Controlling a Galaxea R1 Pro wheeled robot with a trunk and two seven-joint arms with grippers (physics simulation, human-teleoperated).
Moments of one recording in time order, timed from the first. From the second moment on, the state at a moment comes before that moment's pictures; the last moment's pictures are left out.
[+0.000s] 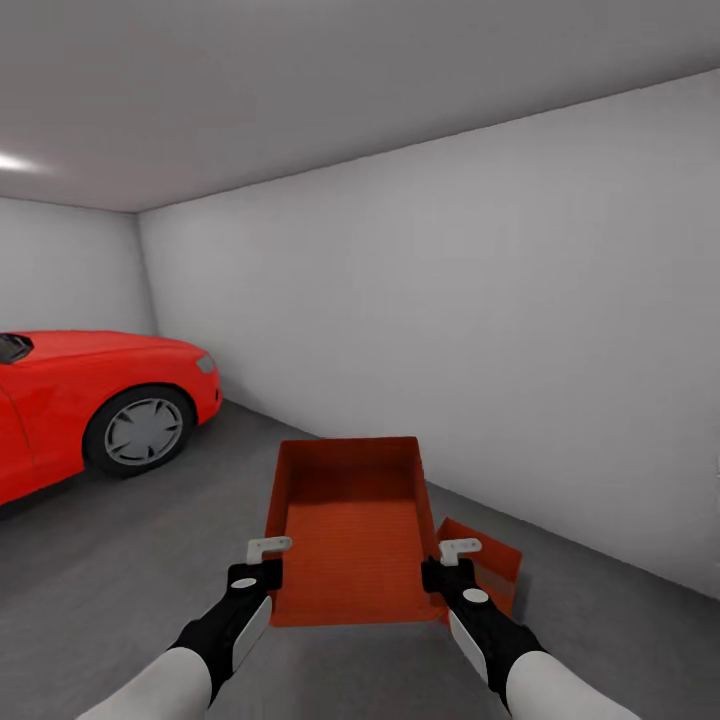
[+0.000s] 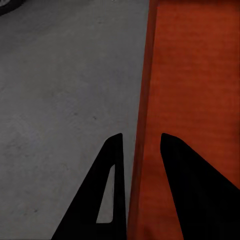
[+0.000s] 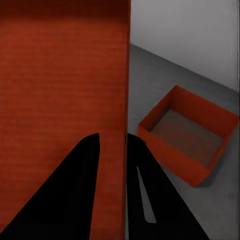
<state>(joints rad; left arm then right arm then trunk) -0.63 -0.09 -0.15 -0.41 0.17 0.10 0.33 -0.63 0.10 0.07 -0.32 0.03 -0.07 -0.08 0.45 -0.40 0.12</state>
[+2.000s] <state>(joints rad) -0.63 -0.09 -0.15 -0.41 0.17 0.10 0.33 -0.63 0.10 0.07 -0.32 0.03 -0.07 -0.08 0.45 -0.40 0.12</state>
